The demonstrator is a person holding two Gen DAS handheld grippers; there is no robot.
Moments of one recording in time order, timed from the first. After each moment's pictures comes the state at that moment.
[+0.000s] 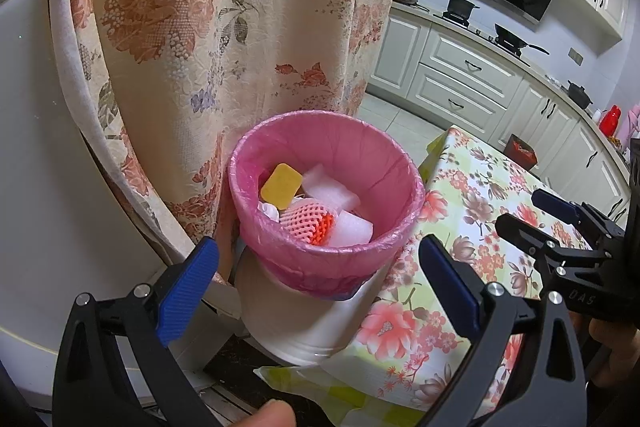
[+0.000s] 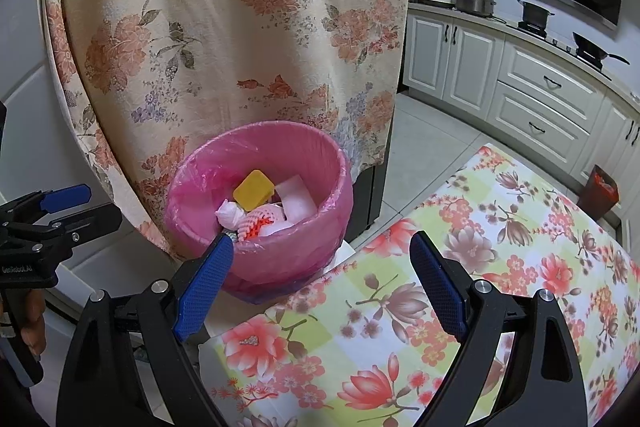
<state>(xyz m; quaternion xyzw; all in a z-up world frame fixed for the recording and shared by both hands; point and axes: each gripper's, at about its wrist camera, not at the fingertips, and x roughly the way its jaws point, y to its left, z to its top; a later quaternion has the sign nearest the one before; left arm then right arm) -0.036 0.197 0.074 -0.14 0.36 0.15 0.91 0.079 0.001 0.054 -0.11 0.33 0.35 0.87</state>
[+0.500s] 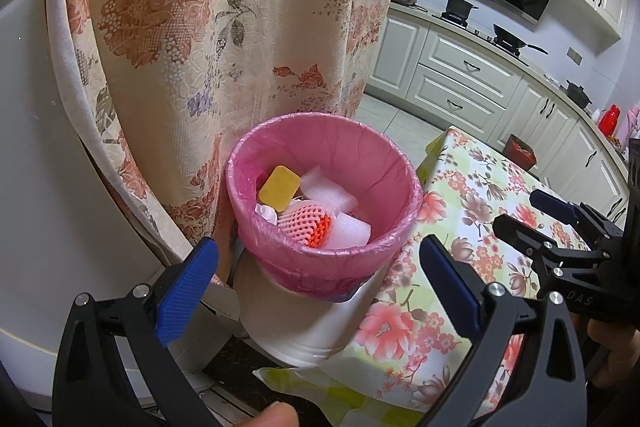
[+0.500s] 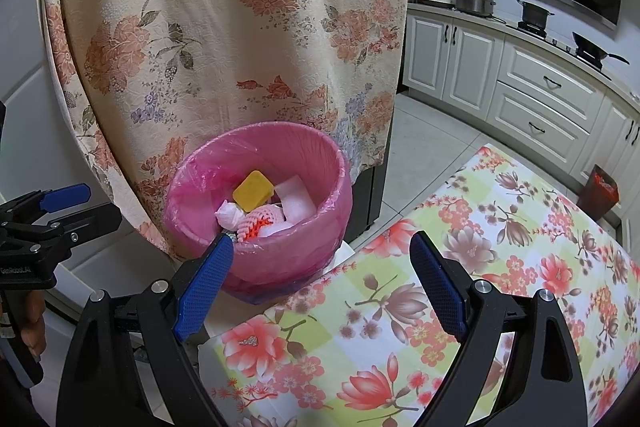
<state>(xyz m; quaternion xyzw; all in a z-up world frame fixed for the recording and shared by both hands) -0.036 0.197 0.074 -0.14 0.36 0.15 0.91 0.080 0.001 0.055 -0.11 0.33 0.35 0.87</state>
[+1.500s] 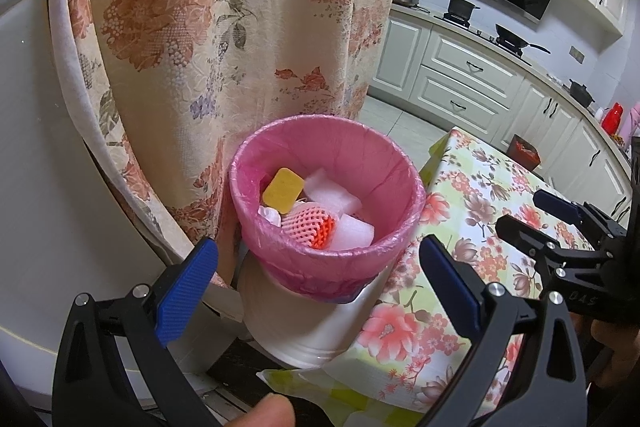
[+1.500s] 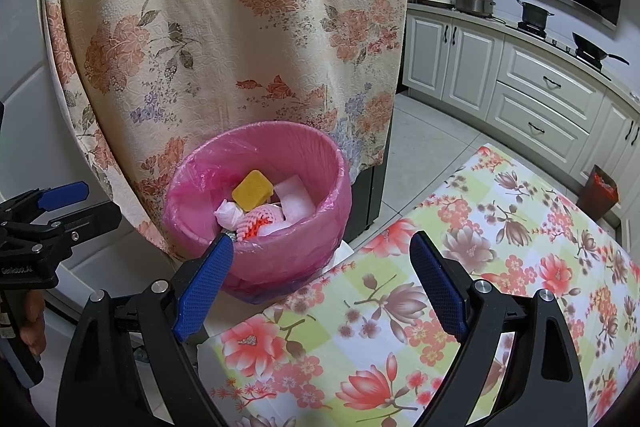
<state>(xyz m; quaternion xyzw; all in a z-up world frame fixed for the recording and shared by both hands) -0.033 0.195 0.076 -0.13 0.36 0.15 0.91 0.080 0.000 0.055 -0.11 0.33 0.35 0.87</state>
